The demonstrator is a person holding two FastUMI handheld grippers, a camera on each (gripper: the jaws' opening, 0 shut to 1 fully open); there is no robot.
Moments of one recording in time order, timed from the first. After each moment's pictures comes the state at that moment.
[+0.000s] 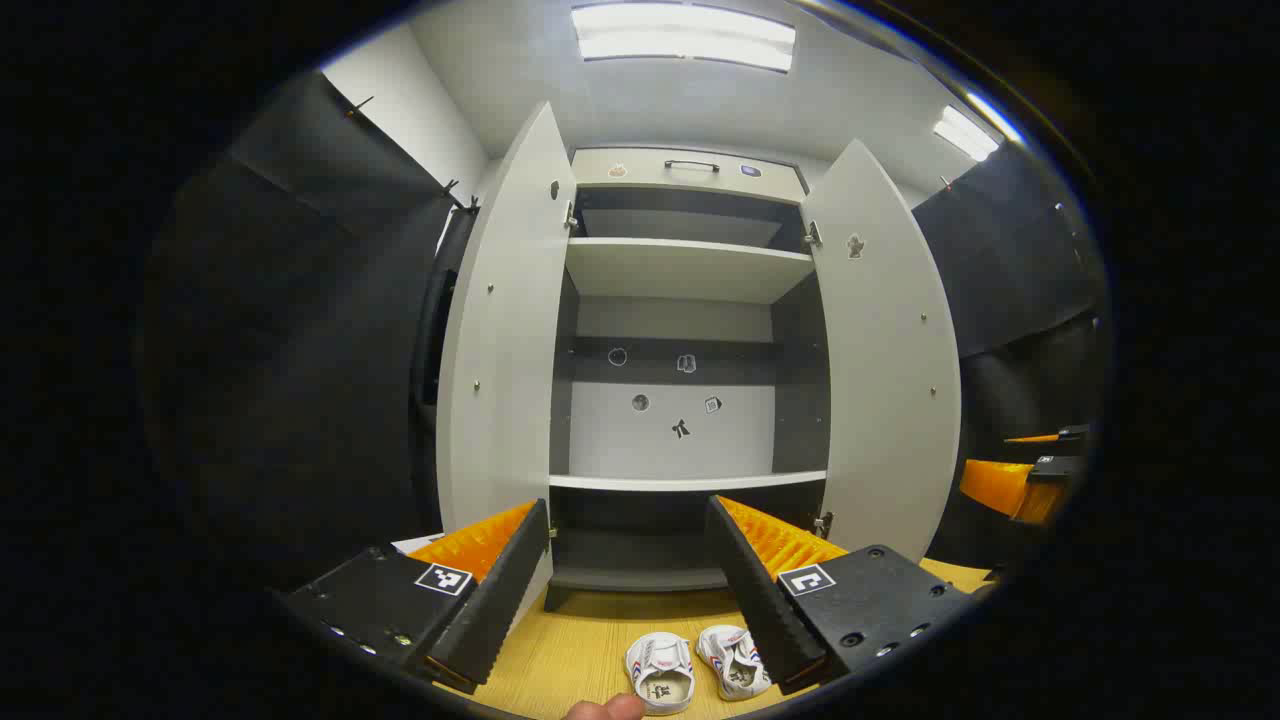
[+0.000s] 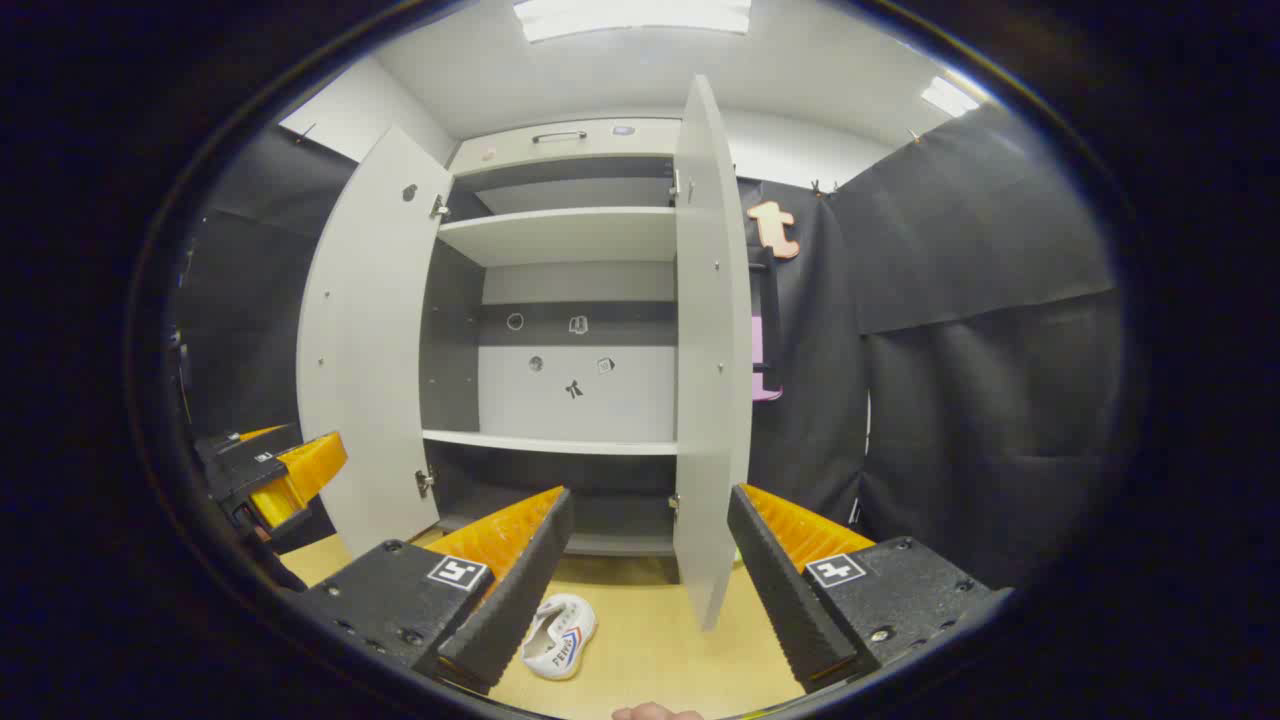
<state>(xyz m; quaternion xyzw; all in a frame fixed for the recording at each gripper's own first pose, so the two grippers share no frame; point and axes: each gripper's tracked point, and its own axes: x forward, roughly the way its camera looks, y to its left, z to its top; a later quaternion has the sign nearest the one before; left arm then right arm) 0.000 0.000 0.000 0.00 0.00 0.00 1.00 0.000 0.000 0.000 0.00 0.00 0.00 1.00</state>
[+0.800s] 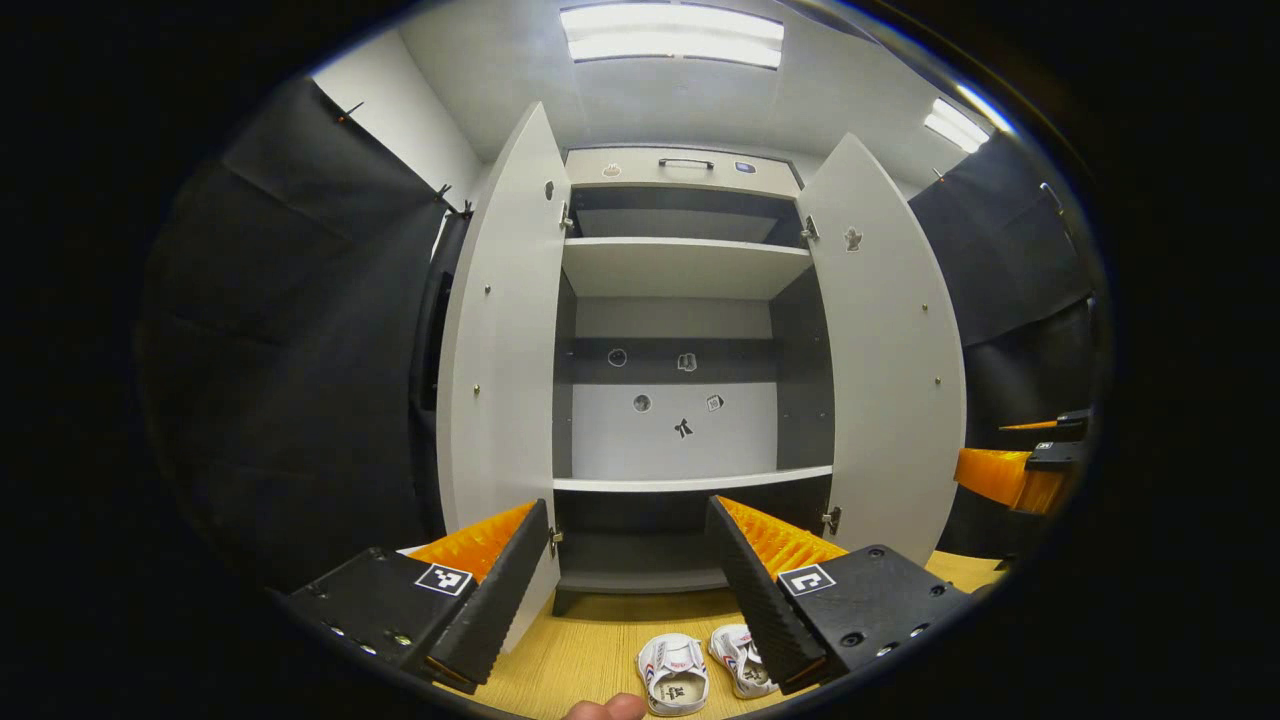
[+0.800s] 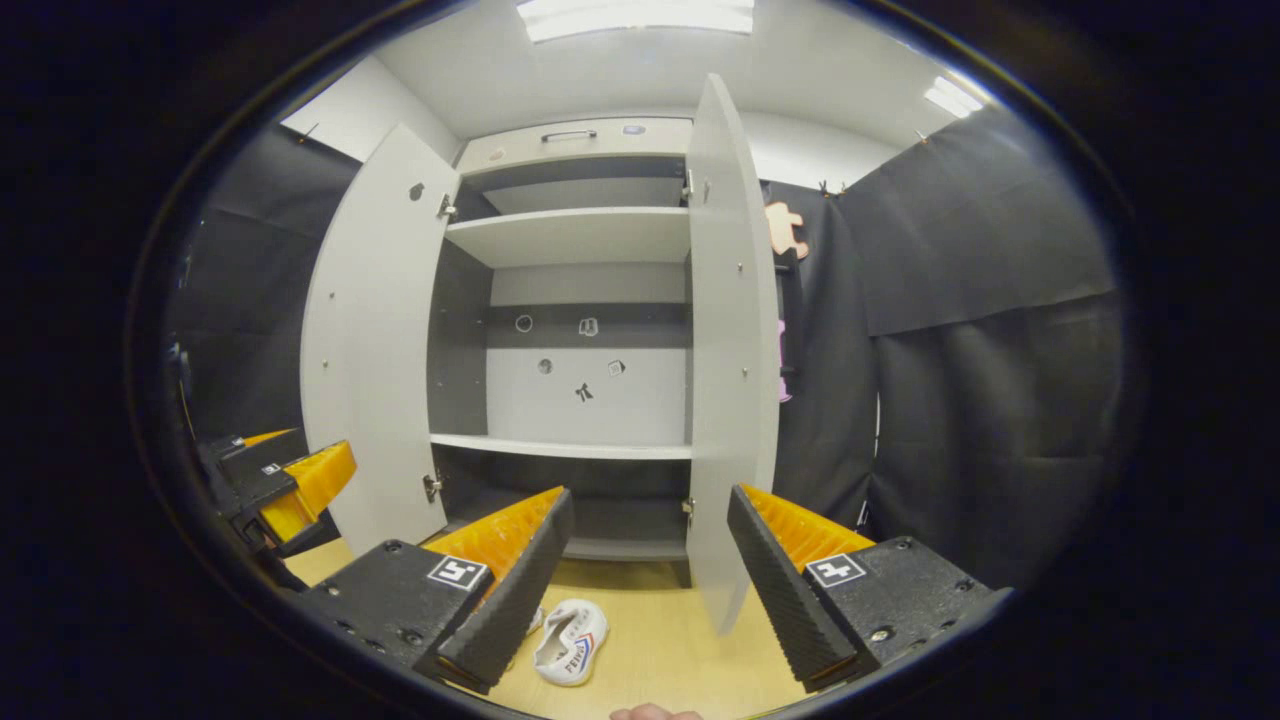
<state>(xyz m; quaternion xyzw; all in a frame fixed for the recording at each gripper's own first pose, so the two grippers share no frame) 0.006 0.008 -0.002 0.01 0.00 0.00 1.00 0.009 0.019 0.003 0.00 -0.01 0.01 1.00</state>
